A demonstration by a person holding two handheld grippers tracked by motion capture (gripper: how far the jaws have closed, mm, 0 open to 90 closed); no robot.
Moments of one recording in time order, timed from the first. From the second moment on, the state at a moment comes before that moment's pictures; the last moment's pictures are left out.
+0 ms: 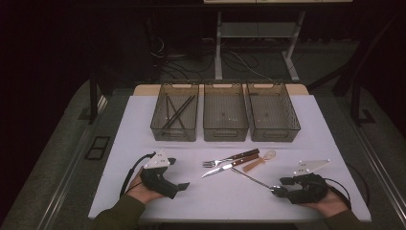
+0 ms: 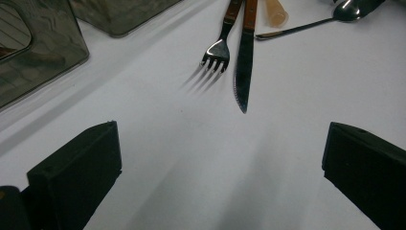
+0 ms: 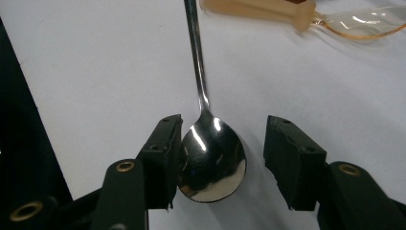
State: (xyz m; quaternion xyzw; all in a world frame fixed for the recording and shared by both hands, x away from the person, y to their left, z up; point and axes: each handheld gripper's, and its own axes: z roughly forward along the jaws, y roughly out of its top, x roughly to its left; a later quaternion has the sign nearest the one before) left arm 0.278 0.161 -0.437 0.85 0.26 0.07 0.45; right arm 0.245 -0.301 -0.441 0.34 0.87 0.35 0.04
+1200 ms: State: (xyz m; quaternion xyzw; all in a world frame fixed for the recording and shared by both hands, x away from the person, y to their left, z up) left arm 0.278 0.160 -0.437 0.85 0.26 0.07 0.45; right arm 0.237 -0.293 -0.440 0.28 0.90 0.32 0.06
